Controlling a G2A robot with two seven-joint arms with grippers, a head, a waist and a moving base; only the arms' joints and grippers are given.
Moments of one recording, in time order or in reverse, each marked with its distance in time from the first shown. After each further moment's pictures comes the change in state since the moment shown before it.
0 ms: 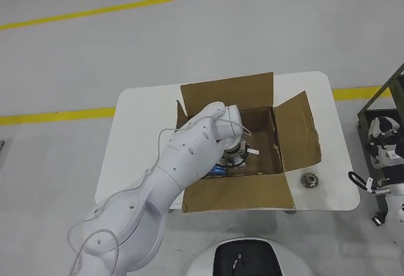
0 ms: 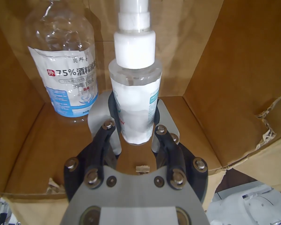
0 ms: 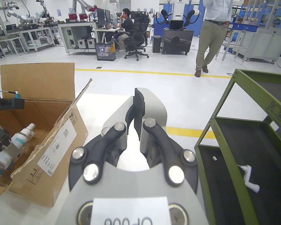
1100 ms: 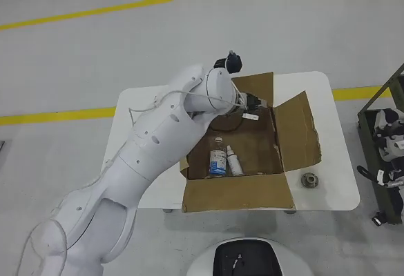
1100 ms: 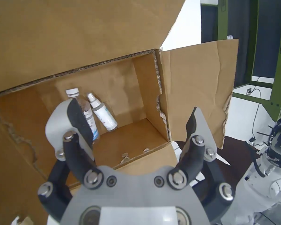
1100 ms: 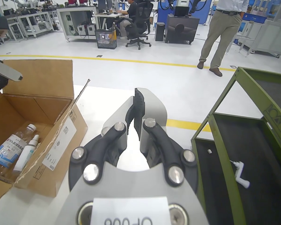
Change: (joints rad) left arm -0.048 0.213 -0.291 -0.477 0.241 -0.106 0.112; right arm 0.047 0.014 0.062 -0.069 0.039 -0.034 0.245
